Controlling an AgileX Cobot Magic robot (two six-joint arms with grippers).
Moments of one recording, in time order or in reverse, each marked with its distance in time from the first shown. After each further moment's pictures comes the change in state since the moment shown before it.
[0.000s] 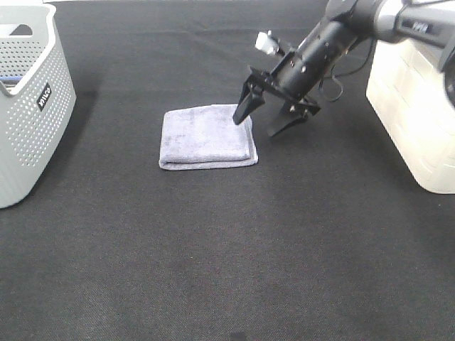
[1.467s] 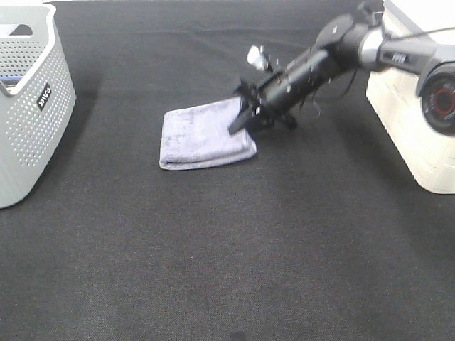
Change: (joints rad) left arm 0.000 0.000 0.000 0.000 0.000 0.000; right arm -0.001 0.068 -0.039 0.202 -0.075 -0.108
